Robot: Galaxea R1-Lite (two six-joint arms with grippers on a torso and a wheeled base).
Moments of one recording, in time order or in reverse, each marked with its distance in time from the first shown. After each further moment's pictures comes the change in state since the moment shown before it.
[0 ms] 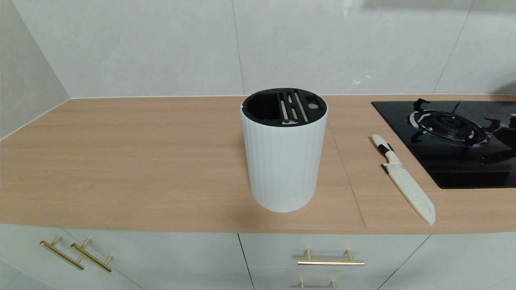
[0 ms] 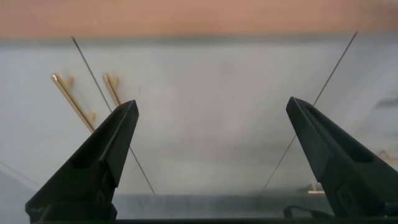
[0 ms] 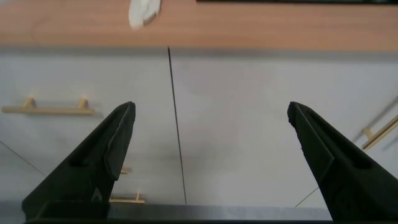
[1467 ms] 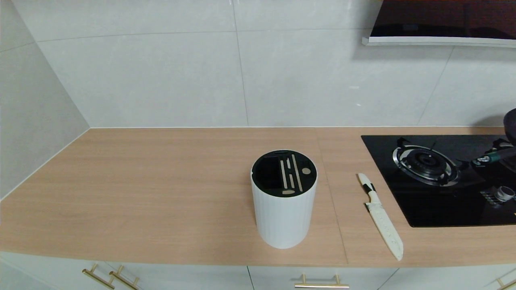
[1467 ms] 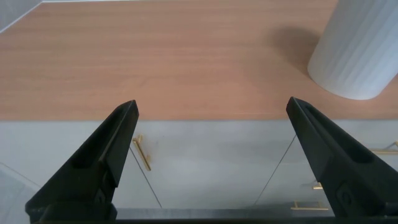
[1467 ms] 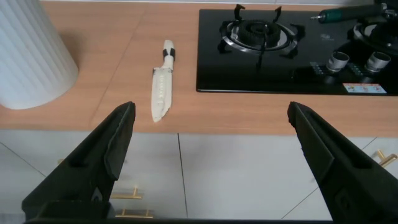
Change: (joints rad) left arm 0.000 0.000 0.000 0.001 0.000 0.000; right arm 0.000 0.000 0.000 0.000 0.000 0.000
